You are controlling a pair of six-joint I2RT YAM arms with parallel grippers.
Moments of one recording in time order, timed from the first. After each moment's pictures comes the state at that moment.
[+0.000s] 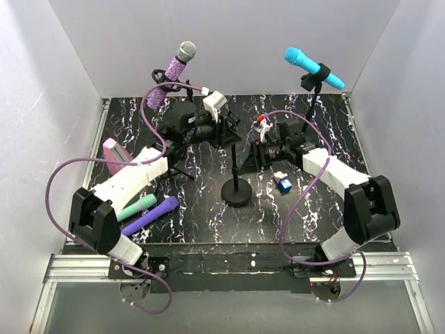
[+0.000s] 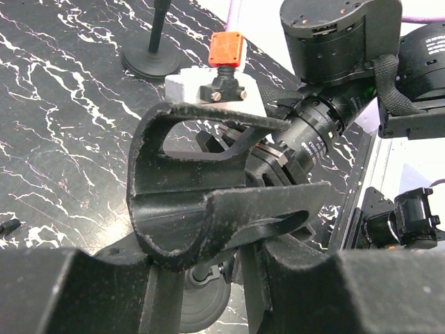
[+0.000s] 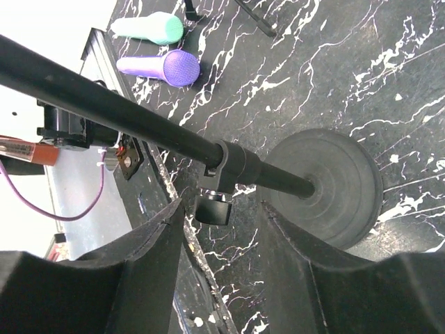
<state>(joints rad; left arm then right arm) -0.57 1.51 1.27 -0.02 0.55 -0.22 0.41 1.54 1.06 -0.27 -0.91 0.23</state>
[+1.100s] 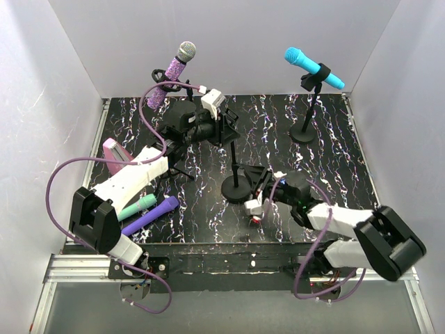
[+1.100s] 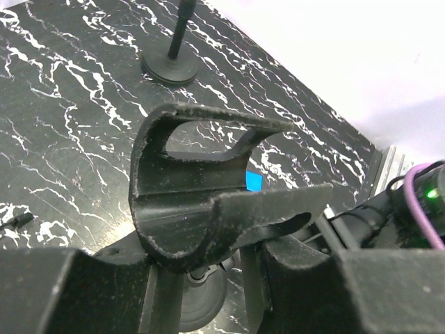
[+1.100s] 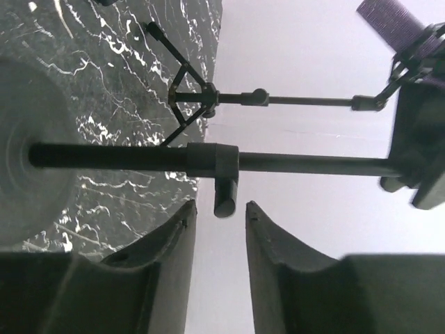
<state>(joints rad) -0.57 1.52 1.28 0.00 0.47 -0.27 0.65 1.31 0.36 0.80 -0.49 -1.53</state>
